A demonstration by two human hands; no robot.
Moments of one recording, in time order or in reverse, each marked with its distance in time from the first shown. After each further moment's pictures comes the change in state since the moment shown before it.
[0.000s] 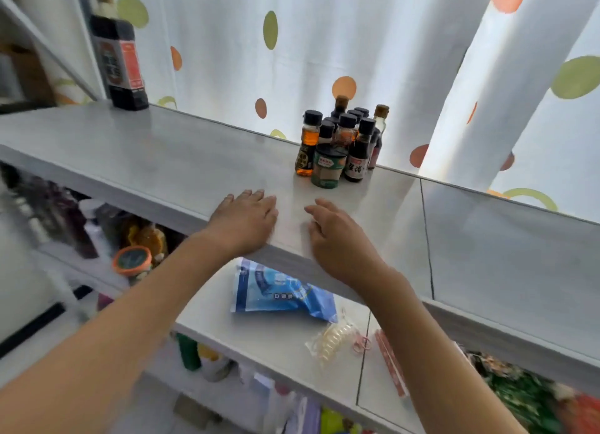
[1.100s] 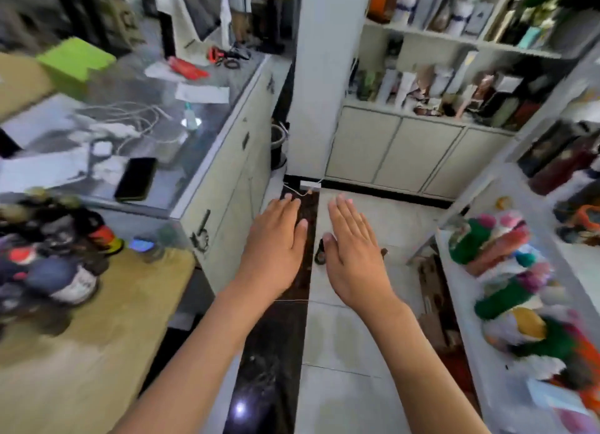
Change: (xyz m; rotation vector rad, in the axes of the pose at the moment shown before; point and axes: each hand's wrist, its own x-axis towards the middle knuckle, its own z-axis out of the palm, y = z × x) left_hand -0.773 -0.094 0.040 -0.164 0.642 -1.215; right_hand -0.492 -0.392 0.221 0.299 -0.547 -1.115
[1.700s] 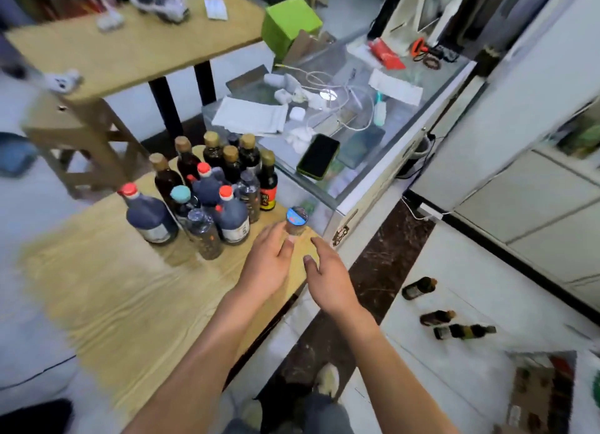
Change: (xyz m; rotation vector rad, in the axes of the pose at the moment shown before) left_hand -0.089 -0.286 -0.096 -0.278 0.272 -0.643; right_hand 0.059 -0.209 0.254 0.317 -0.587 -0.085
